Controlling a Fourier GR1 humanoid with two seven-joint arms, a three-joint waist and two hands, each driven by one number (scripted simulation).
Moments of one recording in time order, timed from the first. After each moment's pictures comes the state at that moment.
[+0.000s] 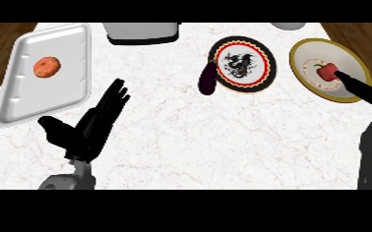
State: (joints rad) left arm -0.06 0.05 -0.05 -1.59 0.17 -0.09 0.18; right arm -0.49 -0.21 -0.80 -1.07 0.36 -0.35 -0.51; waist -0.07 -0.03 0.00
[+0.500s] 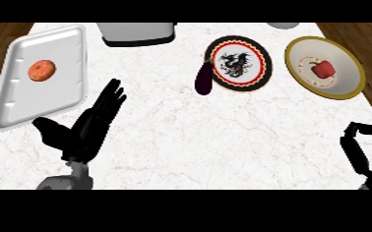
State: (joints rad) left arm -0.05 0.06 -0.04 -1.61 0.17 -0.09 0.18; right arm -0.01 -0.02 -0.60 -1.39 0.23 -0.31 -0.64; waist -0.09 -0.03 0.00
